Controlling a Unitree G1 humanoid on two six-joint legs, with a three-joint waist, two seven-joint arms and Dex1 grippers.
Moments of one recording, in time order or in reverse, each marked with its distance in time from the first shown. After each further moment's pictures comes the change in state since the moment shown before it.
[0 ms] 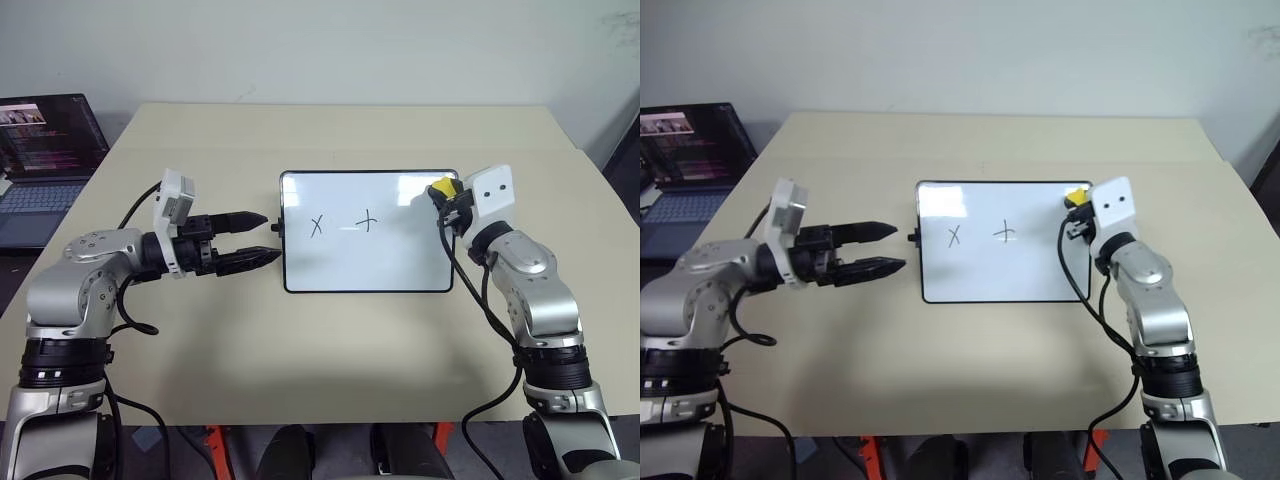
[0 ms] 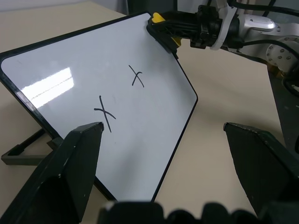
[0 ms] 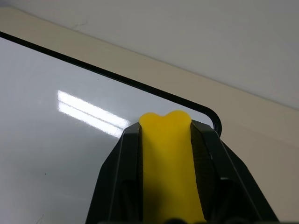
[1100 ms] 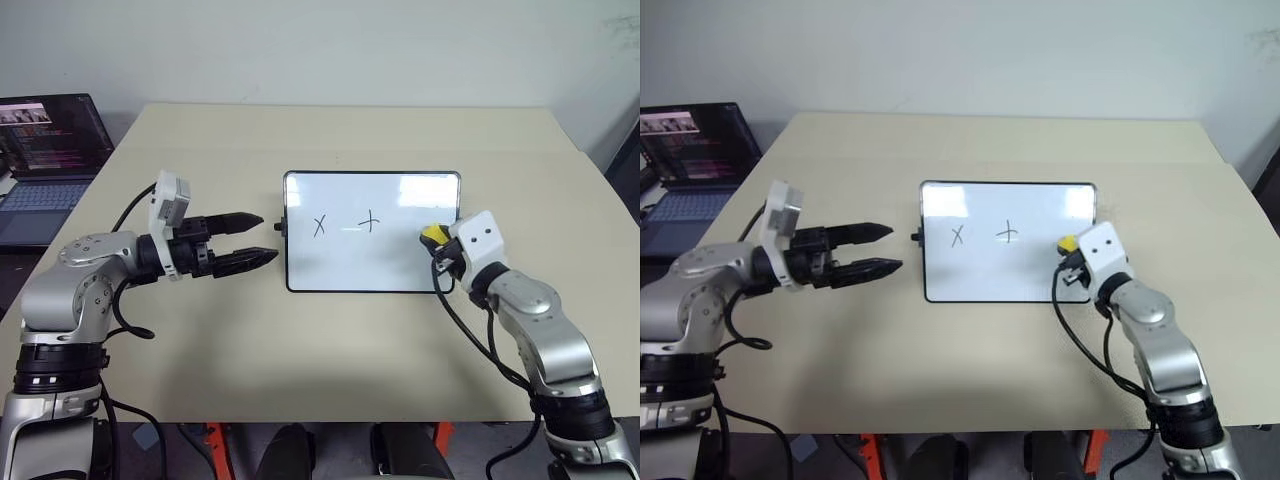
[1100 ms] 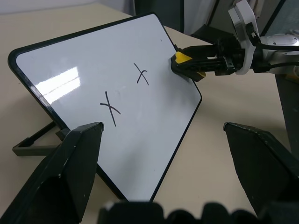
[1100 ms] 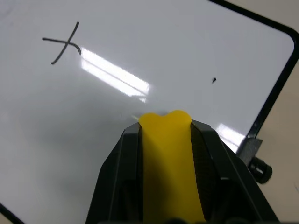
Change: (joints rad) left arm 0.016 0.004 0.015 -0.007 -0.003 -0.004 0.015; right arm 0.231 -0.079 0.062 -0.249 0.000 0.168 0.046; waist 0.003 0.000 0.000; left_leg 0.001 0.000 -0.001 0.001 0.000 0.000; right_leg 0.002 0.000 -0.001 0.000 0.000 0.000
